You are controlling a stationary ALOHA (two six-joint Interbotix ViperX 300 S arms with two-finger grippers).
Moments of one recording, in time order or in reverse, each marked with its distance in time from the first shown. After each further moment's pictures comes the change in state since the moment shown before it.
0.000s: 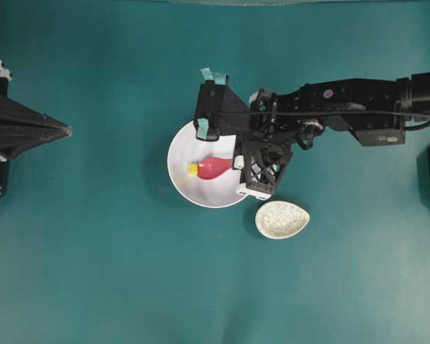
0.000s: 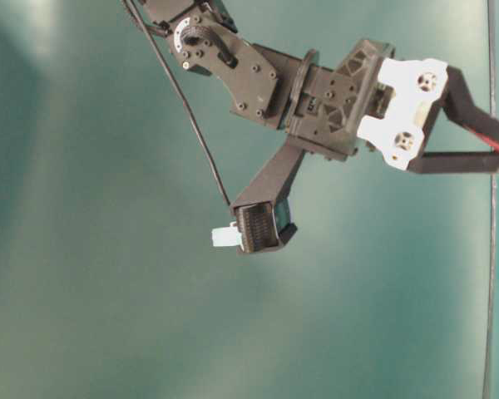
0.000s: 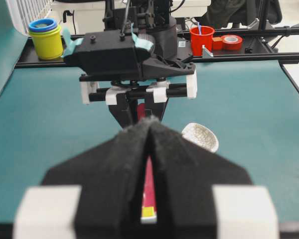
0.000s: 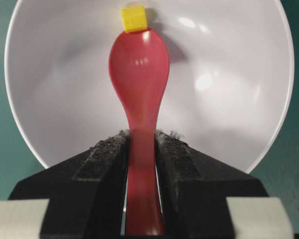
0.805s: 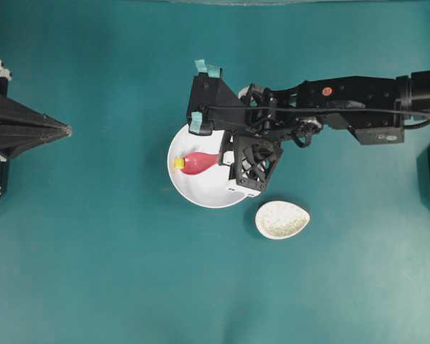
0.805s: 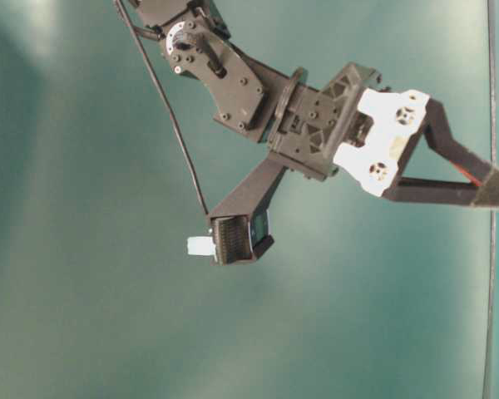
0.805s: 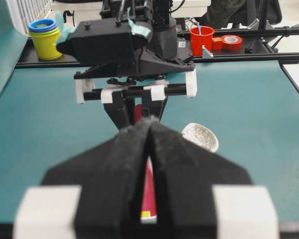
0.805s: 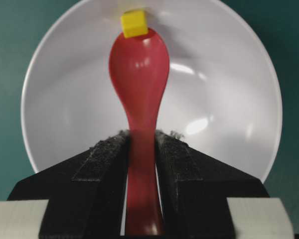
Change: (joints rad) left arm 0.000 0.000 0.000 0.000 0.000 0.000; right arm 0.000 0.000 -0.026 -0.003 -0.084 -0.006
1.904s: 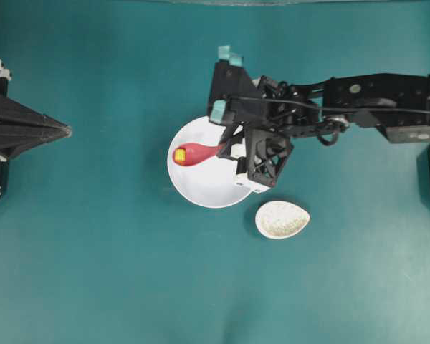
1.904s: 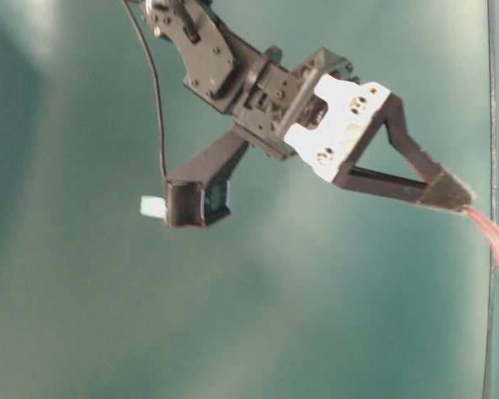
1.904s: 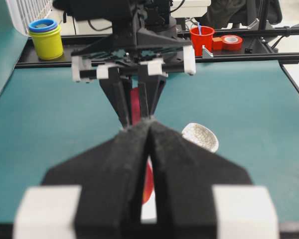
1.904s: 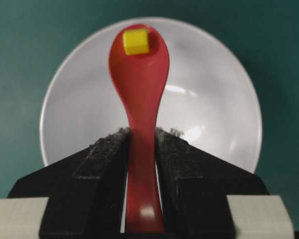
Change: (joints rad) left arm 0.000 0.000 0.000 0.000 0.000 0.000; right arm 0.000 -0.118 0.112 -0.003 -0.186 0.006
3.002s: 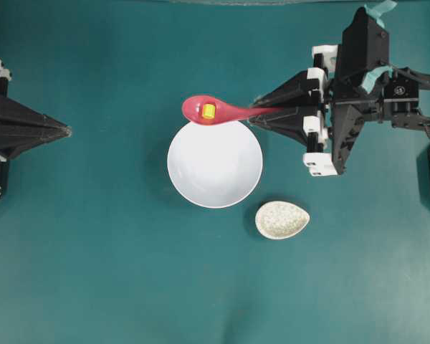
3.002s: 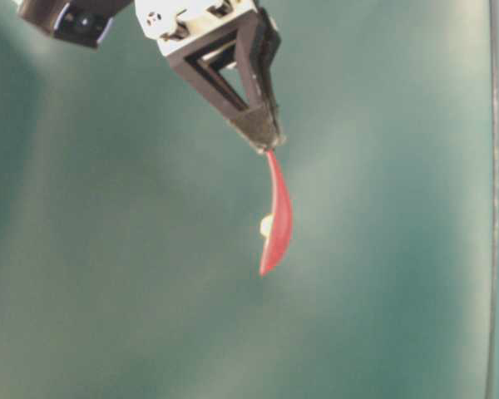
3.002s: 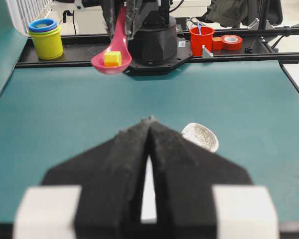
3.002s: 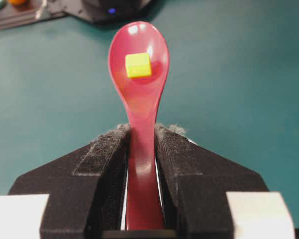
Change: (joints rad) left arm 0.000 0.000 0.000 0.000 0.000 0.000; right arm 0.000 -0.383 0.305 0.002 -0.454 -0.003
